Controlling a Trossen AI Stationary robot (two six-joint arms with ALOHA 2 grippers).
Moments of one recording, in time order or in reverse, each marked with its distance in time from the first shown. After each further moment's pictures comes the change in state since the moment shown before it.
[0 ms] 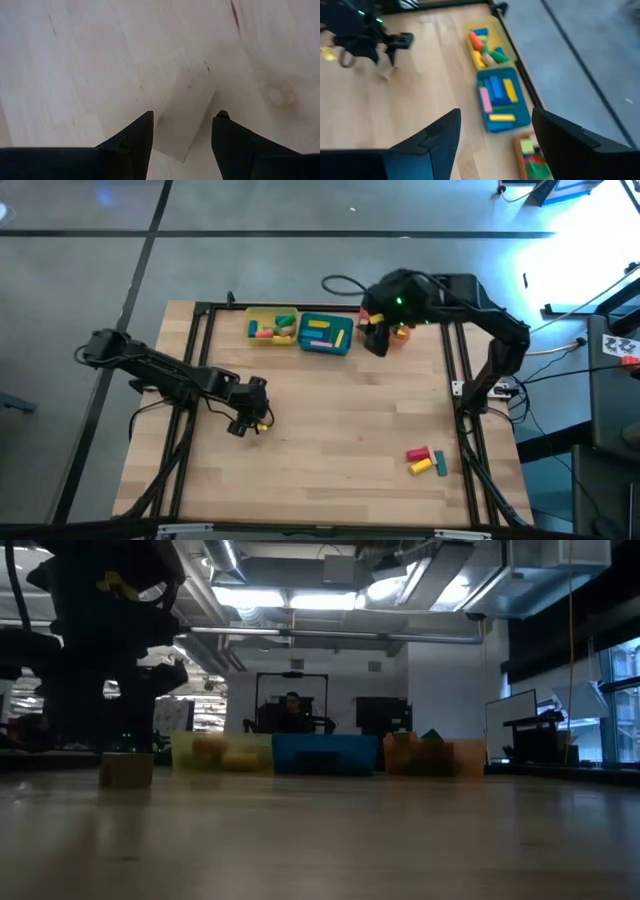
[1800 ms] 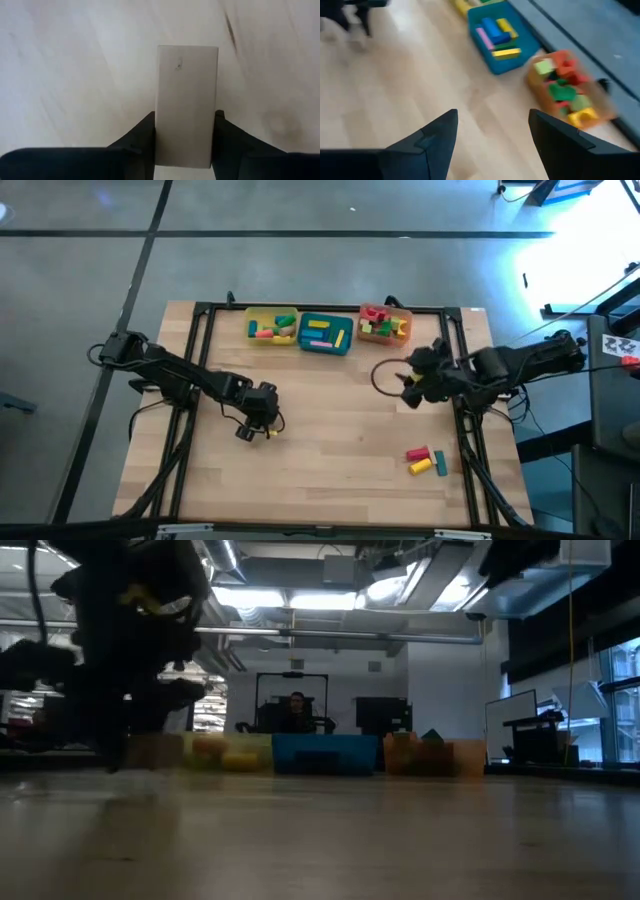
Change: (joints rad) left arm 0.005 0.182 0.073 0.059 0.047 0.018; right arm 0.455 -0.613 -1.104 0.267 0.406 0.651
